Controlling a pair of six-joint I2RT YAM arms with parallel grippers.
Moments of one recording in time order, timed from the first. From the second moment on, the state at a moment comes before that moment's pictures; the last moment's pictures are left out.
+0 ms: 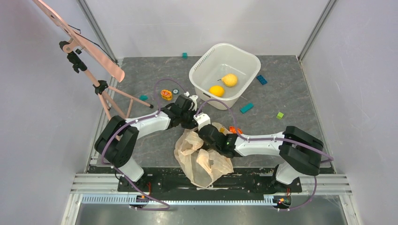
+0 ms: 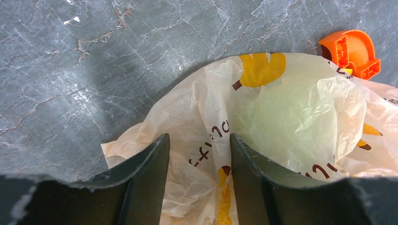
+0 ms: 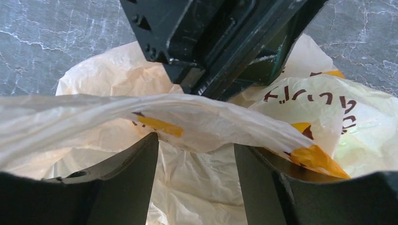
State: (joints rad) left arm -0.63 1.62 0.88 -0.17 0.19 -0.39; right arm 1.13 1.58 0.78 0.09 0.30 0.44
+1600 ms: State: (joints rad) left arm -0.63 1.62 0.86 -0.16 0.21 -0.43; right arm 1.13 1.27 0.58 -0.02 0.30 0.43
